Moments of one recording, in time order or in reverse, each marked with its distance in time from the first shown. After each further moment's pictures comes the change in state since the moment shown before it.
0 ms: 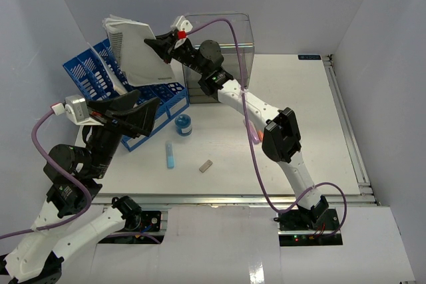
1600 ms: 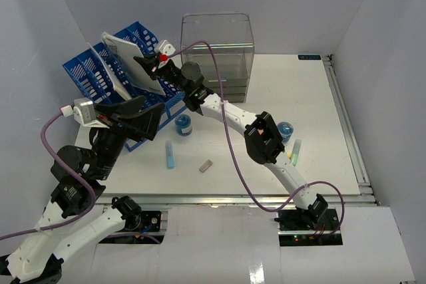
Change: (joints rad) left arm 0.000 -0.028 -0.067 -0.001 0.021 -0.043; right arm 0.085 0.192 0.054 0.121 0.150 -0.065
